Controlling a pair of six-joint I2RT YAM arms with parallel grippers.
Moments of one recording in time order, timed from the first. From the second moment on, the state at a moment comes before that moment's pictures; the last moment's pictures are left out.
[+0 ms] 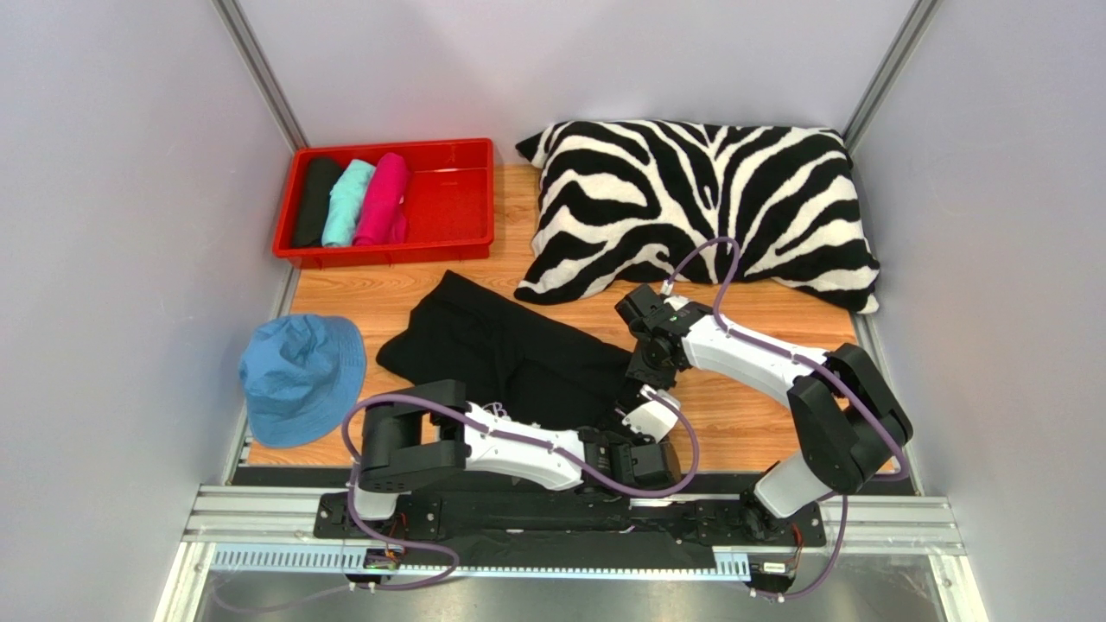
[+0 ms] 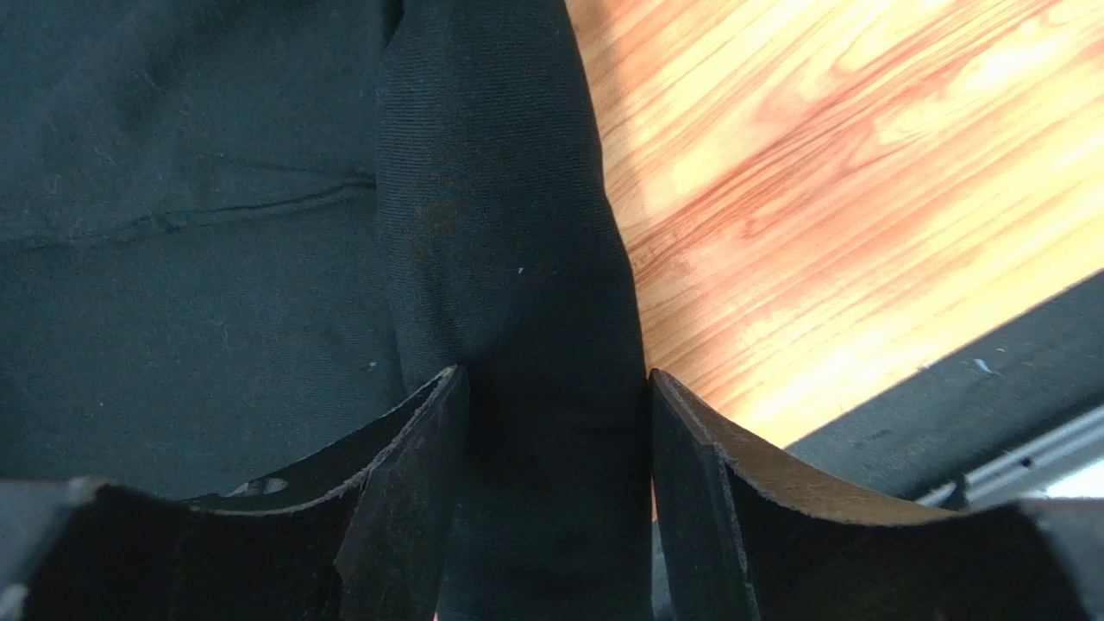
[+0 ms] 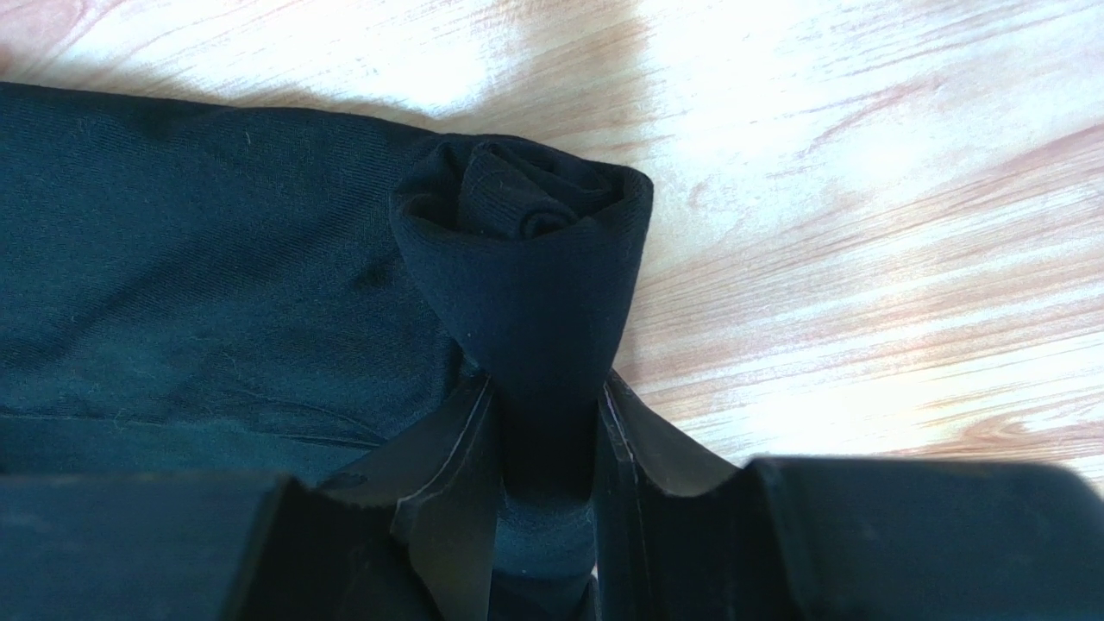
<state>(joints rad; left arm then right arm) -1.51 1.92 1.15 -0.29 -0.71 -0.63 0.65 1.54 0.92 -0.67 0.21 0.98</state>
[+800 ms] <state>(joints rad) -1.36 1.54 0.71 0.09 -0.40 -0.74 0.65 1.20 0.80 -0.54 0.22 0.95</state>
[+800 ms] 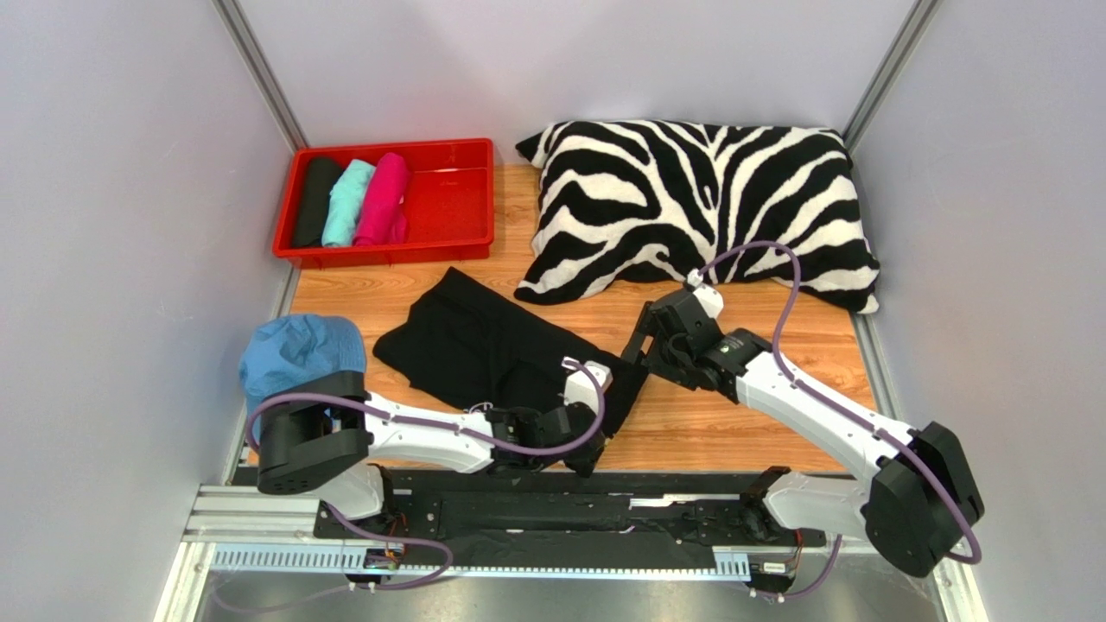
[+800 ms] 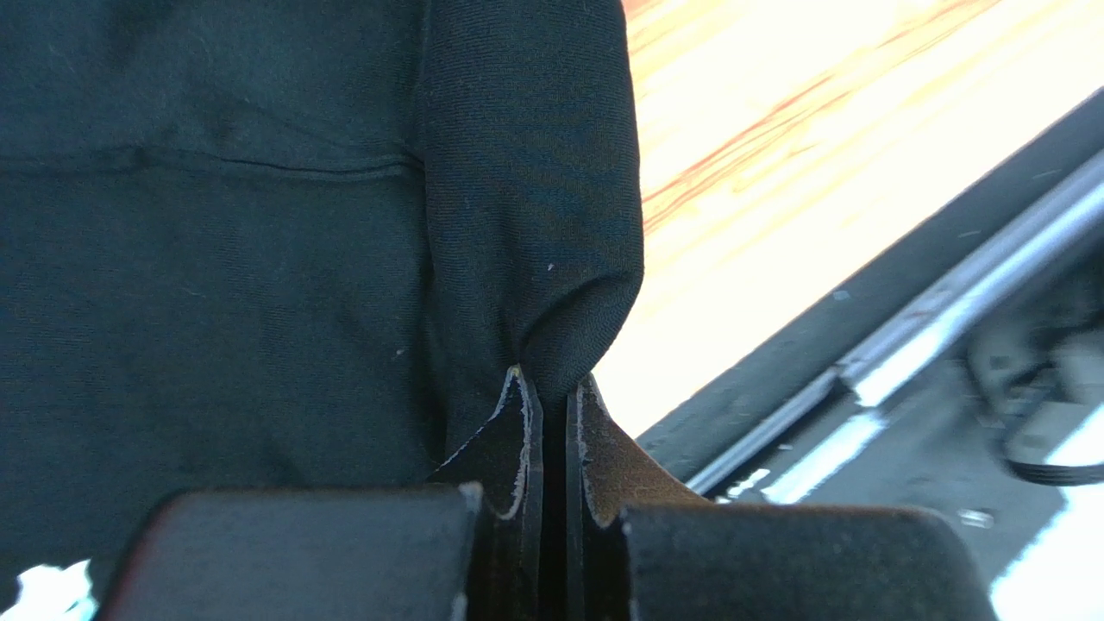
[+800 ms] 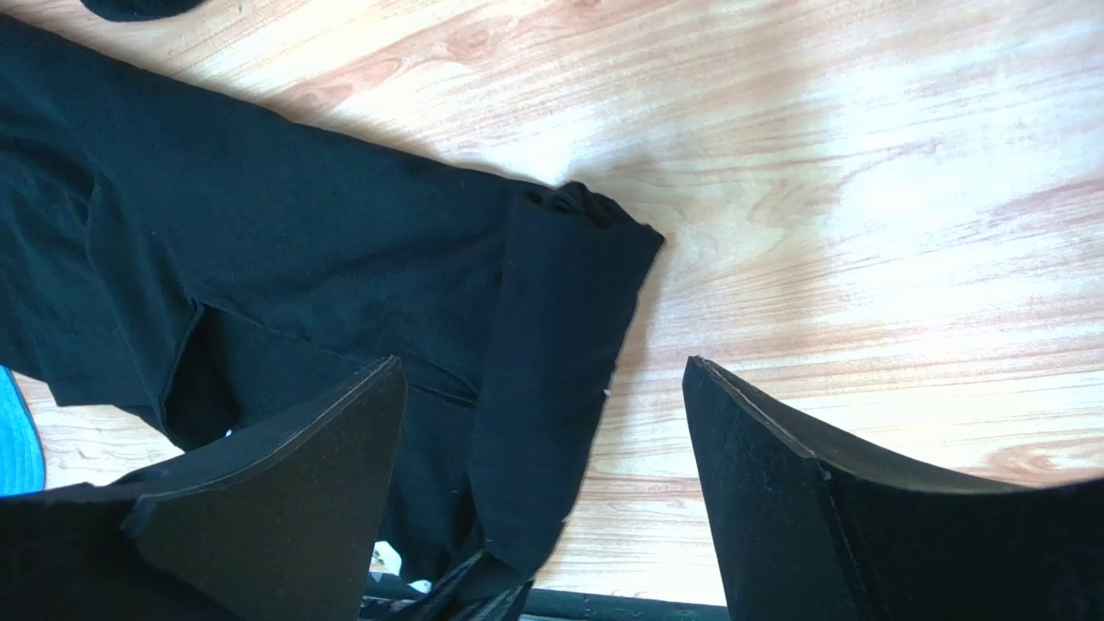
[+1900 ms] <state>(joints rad) -1.19 1.45 0.46 0.45 -0.04 -1.00 0.72 1.44 0.78 -0.40 0.24 1.04</state>
